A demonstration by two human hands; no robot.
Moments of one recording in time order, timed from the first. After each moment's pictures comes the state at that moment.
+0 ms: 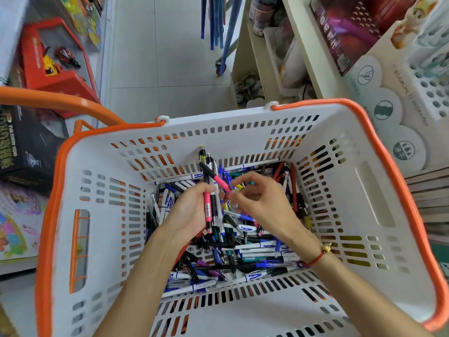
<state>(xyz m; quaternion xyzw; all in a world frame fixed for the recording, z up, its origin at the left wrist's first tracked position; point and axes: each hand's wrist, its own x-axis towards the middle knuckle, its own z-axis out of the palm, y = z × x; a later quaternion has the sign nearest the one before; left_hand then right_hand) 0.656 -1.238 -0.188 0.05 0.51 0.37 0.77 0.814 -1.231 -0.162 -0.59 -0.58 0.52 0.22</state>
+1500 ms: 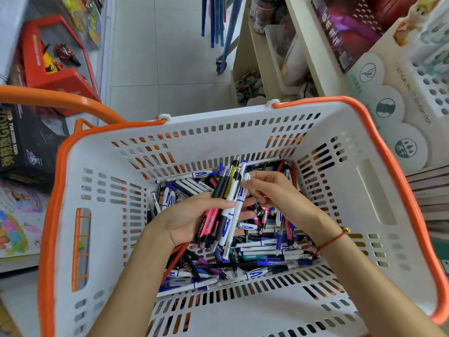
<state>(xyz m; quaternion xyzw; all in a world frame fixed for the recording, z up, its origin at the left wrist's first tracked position) 0.641 -1.247 -0.168 0.12 0.37 0.24 0.89 0.828 -1.210 -0.150 -0.56 -0.50 0.65 0.15</state>
